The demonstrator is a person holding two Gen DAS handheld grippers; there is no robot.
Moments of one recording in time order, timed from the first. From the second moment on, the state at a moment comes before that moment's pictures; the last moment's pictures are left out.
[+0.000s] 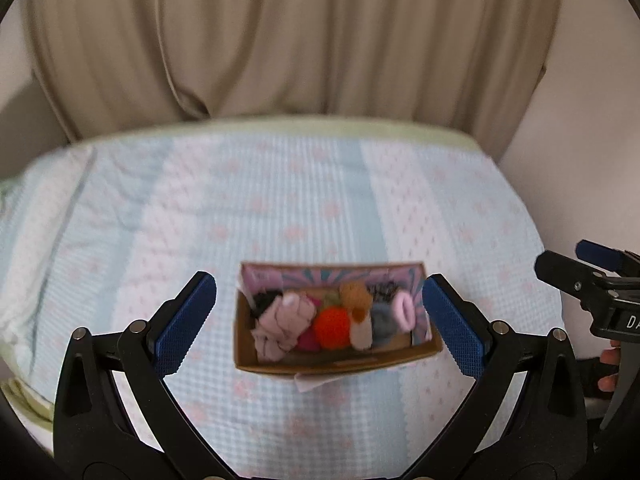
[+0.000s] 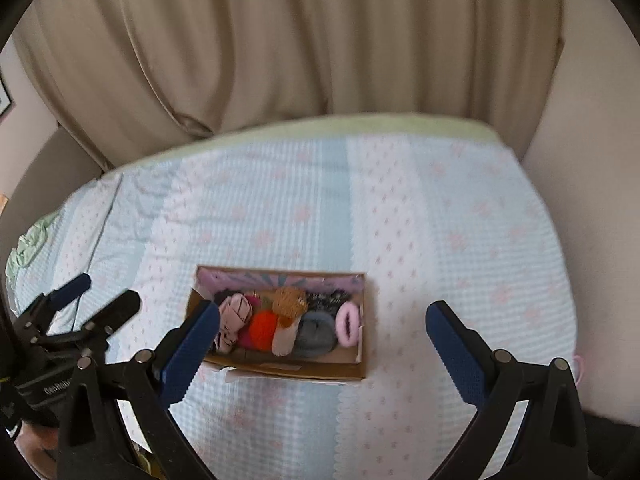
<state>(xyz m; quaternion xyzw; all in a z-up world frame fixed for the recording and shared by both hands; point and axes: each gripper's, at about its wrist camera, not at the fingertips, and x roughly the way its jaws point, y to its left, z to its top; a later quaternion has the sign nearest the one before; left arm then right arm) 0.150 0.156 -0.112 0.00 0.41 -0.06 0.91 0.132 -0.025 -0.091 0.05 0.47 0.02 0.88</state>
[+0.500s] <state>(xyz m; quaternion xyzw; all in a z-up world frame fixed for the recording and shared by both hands) 0.057 0.122 -0.016 0.00 0.29 -0.03 0.96 0.036 -0.066 0.007 0.02 0.34 -0.02 0.94</state>
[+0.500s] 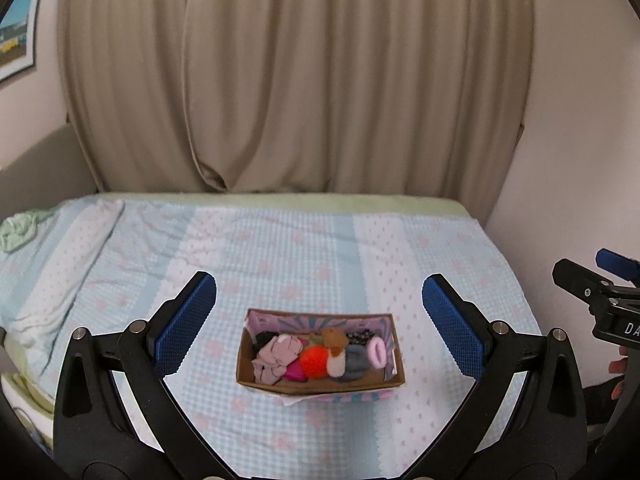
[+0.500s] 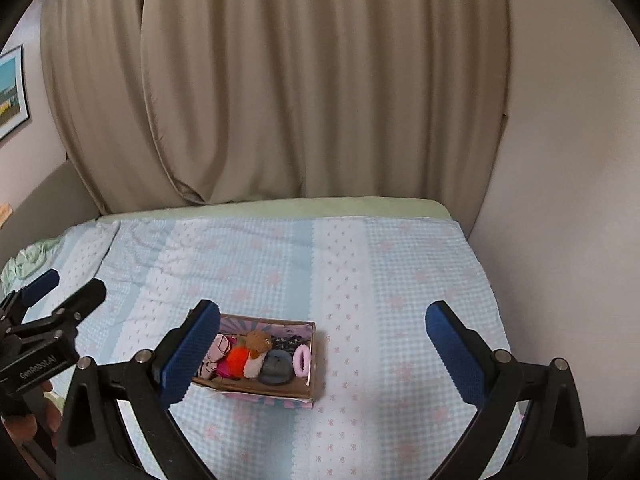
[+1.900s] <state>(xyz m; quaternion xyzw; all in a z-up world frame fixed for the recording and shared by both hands) 0.018 0.095 0.000 0.01 0.24 -0.01 0.97 0.017 -0.086 0.021 0.01 0.30 -0.04 0.95</state>
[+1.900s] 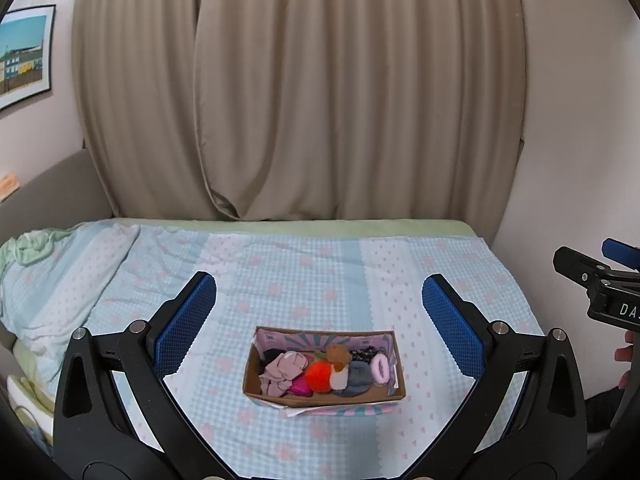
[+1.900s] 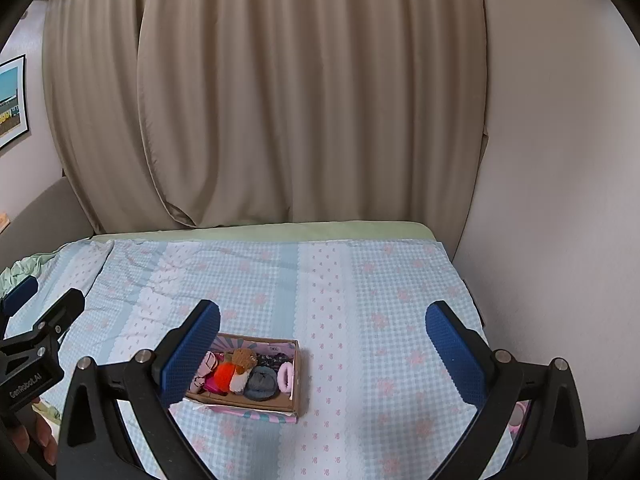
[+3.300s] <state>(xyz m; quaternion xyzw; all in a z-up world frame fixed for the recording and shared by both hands) 0.021 0.094 0.002 0.01 0.21 0.01 0.98 0.026 -0.083 0.019 0.01 0.31 -0.05 0.95</state>
